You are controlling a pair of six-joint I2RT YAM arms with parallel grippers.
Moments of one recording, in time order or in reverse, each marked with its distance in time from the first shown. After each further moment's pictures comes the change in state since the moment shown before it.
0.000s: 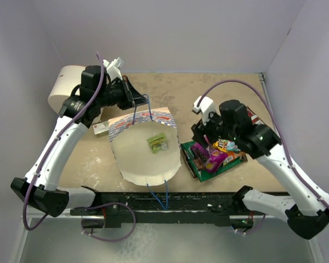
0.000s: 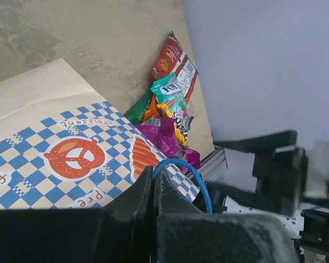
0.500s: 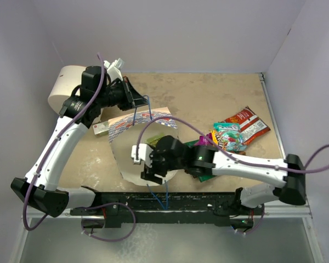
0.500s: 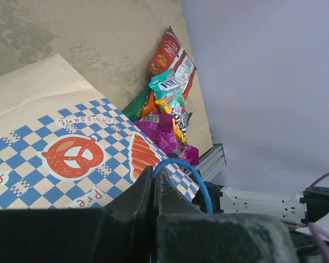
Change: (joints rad) left arm 0.000 -0.002 -0.009 -0.001 0.019 0.002; right arm 0.642 0.246 -0.119 0.485 -0.084 -0.005
